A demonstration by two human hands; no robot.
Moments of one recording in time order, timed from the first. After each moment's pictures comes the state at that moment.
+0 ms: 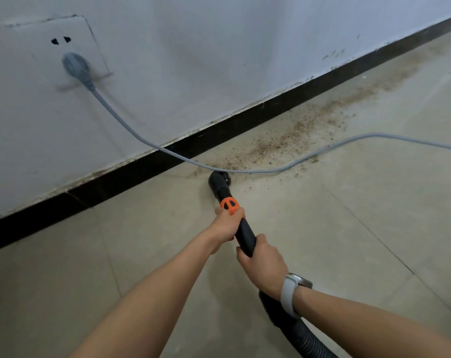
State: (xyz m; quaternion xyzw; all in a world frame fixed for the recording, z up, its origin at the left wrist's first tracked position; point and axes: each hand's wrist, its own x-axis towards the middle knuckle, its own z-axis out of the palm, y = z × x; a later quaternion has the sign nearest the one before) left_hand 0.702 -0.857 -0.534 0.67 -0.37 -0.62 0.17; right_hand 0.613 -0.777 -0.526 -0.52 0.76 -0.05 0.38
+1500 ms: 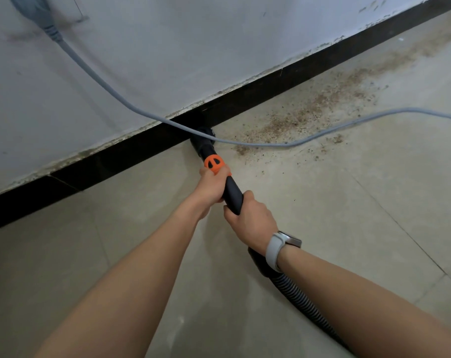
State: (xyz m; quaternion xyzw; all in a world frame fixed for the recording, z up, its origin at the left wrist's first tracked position) left_hand 0.738 -0.921 -0.550 0.68 -0.33 -0.60 0.26; right_hand 0.646 -0.854 -0.546 -0.57 0.73 -0.07 0.37
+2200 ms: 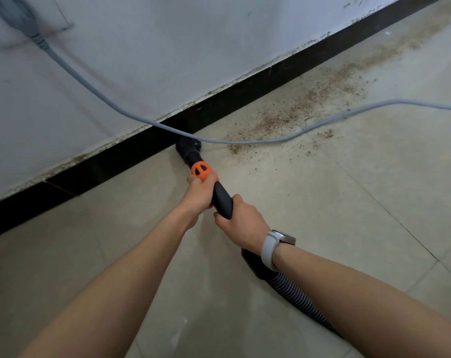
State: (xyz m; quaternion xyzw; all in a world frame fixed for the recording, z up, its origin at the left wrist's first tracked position) left_hand 0.747 -0.903 -0.552 0.69 -0.34 -0.58 0.27; right_hand 0.645 -0.844 -0.547 -0.58 0.69 -0.08 0.43
